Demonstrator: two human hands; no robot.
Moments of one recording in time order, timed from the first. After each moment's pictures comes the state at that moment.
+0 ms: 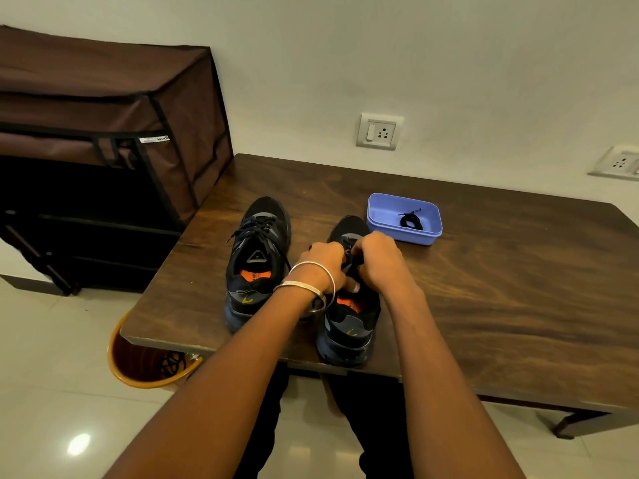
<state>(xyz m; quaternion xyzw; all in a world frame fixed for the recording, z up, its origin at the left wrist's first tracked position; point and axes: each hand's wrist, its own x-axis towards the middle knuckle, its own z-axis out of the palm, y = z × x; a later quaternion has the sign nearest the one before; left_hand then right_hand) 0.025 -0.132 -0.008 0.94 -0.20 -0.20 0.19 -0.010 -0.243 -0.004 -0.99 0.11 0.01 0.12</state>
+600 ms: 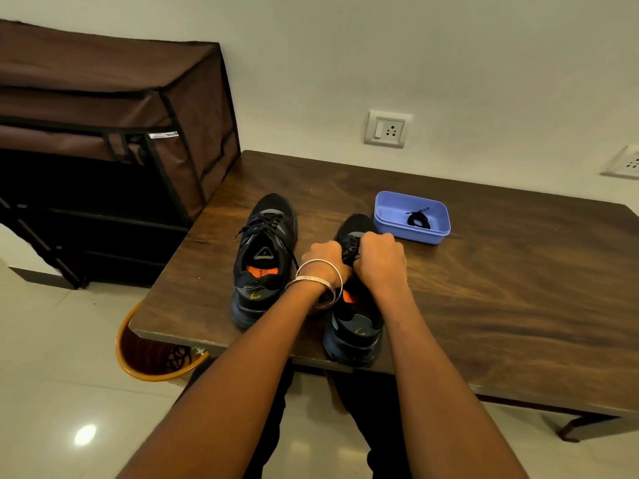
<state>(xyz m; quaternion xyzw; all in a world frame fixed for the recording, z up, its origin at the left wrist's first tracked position) 0.027 -0.130 -0.020 0.95 -0.13 -0.18 0.22 -0.007 -0.225 -0.012 -0.98 0.16 -0.04 0.08</state>
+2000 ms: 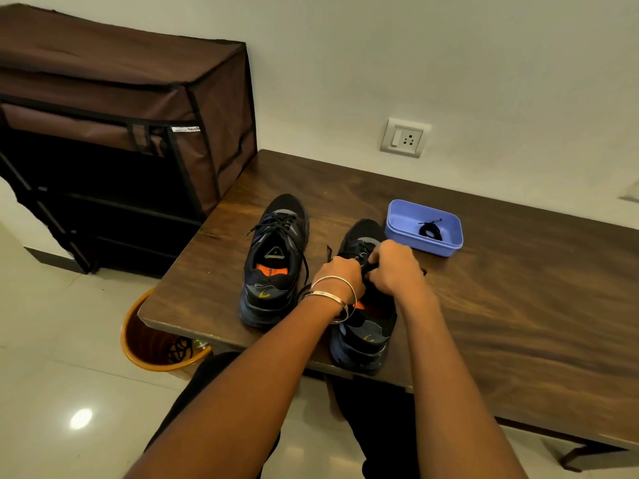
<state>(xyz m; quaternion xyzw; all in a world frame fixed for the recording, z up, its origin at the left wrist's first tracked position) 0.020 -0.143 -0.035 0.96 -0.16 -0.19 0.15 -0.001 -0.240 -0.010 -0.97 0.16 0.05 0.16</state>
